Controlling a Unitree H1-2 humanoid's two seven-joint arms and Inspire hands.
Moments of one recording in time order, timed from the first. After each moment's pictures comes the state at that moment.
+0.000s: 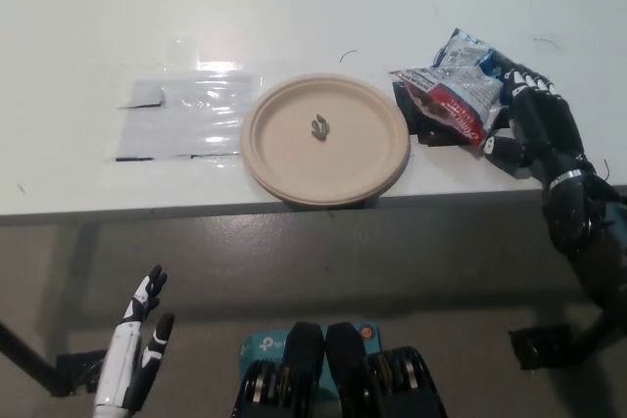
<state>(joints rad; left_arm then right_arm) 0.04 0.14 0.00 0.18 0.28 -0.37 0.09 -0.96 -0.27 0.33 1.35 -0.59 -0.42 -0.46</state>
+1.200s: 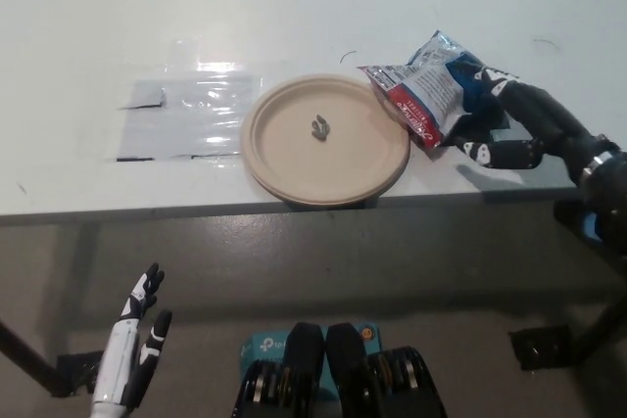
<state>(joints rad) 0.03 0.14 0.01 0.18 0.28 -0.37 0.09 -0.70 -0.44 0.28 0.47 -0.38 -0.17 0.22</state>
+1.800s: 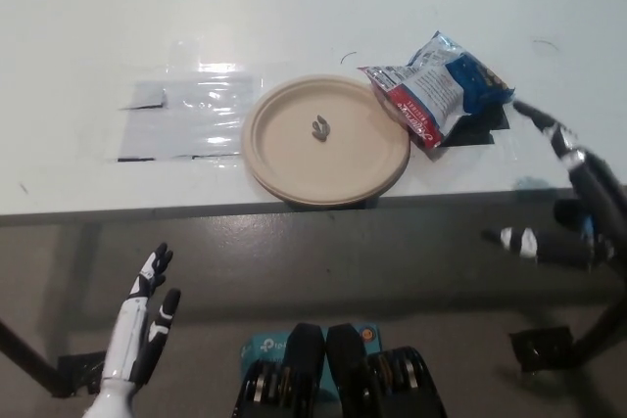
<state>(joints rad) -0.05 0.13 0.00 0.22 0.28 -0.37 0.09 -0.23 -0.33 0.02 -0.18 -0.28 -0.18 0.18</state>
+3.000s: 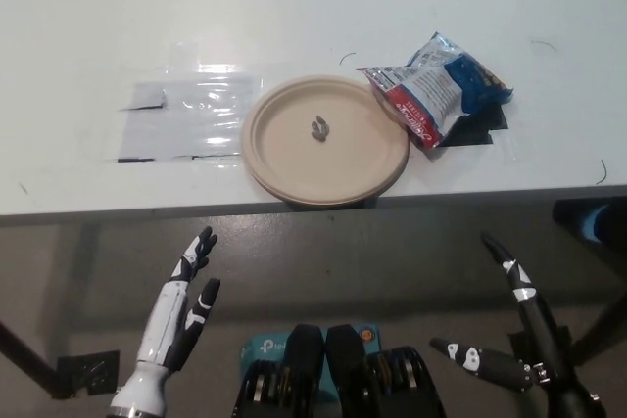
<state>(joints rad) -0.08 0.13 -0.09 0.22 0.26 -0.39 0.06 -0.02 -0.16 0.14 0.12 -0.25 -0.42 -0.08</state>
